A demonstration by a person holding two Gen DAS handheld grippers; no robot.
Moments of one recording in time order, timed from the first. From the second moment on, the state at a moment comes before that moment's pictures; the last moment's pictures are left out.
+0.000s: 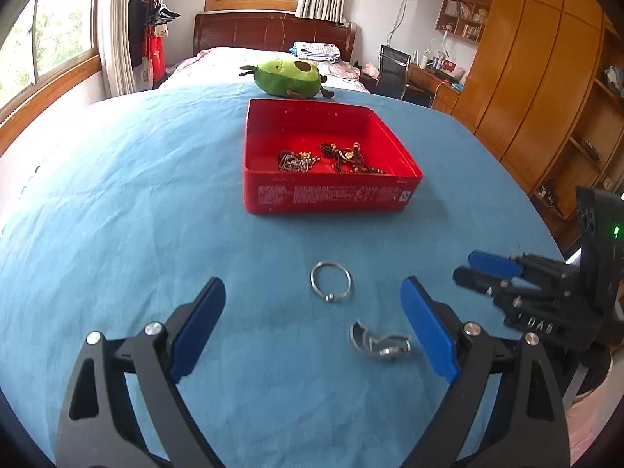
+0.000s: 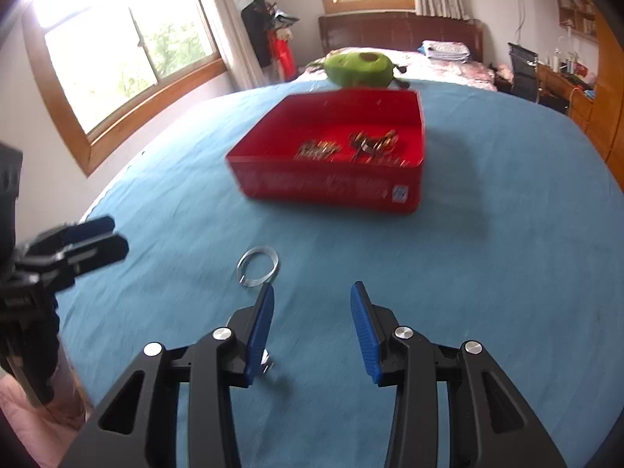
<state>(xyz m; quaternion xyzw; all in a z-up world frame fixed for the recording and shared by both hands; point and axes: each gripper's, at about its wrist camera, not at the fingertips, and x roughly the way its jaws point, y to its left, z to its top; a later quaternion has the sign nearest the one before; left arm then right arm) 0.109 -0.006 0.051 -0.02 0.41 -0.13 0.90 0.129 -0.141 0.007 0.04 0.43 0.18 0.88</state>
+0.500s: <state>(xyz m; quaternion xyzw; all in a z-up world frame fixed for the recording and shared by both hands) 0.092 0.032 -0.002 -0.07 0.48 -0.10 0.87 0.092 -0.105 -0.038 0.01 0.48 0.22 0.85</state>
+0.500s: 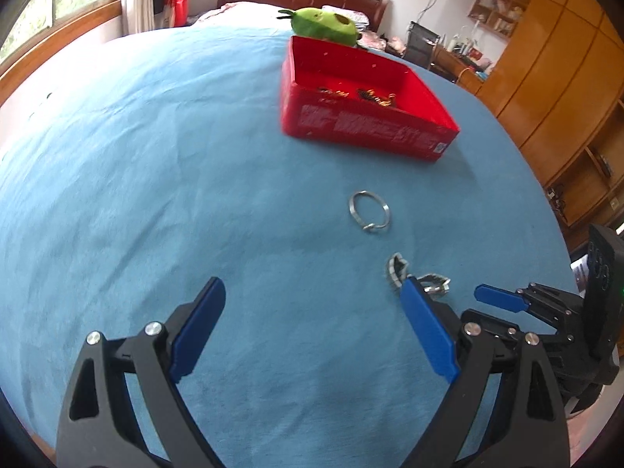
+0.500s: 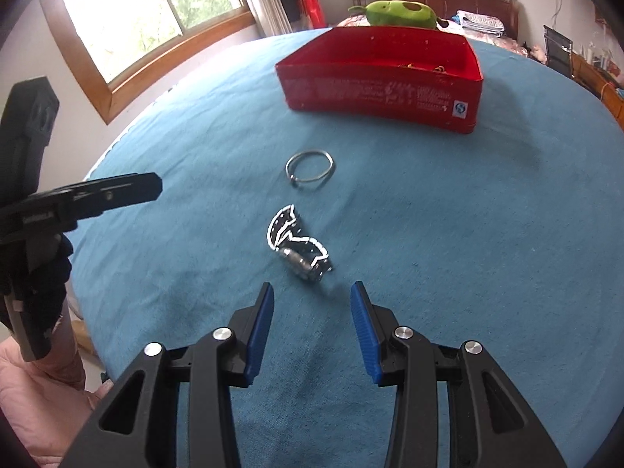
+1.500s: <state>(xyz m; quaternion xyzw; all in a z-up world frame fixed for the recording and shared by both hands) 0.167 -0.005 -0.034 -0.07 0.55 -0.10 0.83 0.133 -0.102 -0.060 0.01 0.51 0.25 0.83</state>
